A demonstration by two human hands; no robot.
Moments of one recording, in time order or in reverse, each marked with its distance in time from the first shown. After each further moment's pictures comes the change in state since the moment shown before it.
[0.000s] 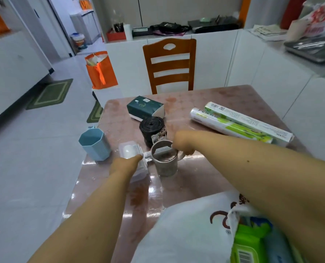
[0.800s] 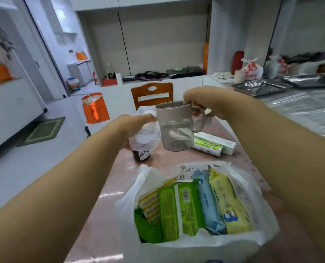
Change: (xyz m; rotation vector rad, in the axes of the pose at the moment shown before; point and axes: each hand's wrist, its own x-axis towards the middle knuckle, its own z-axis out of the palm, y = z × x) left_hand -0.262 0.113 -0.114 0.024 -0.271 0.394; right_hand -0.280 0.027 -0.093 0.604 0.493 -0.080
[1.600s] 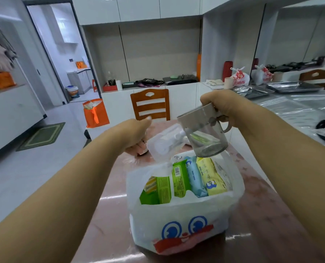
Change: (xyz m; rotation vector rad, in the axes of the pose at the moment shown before) left_hand -0.109 -0.024 -0.003 0.219 -0.060 0.078; right_hand -0.127 0.017 -0.010 0.205 0.204 0.005
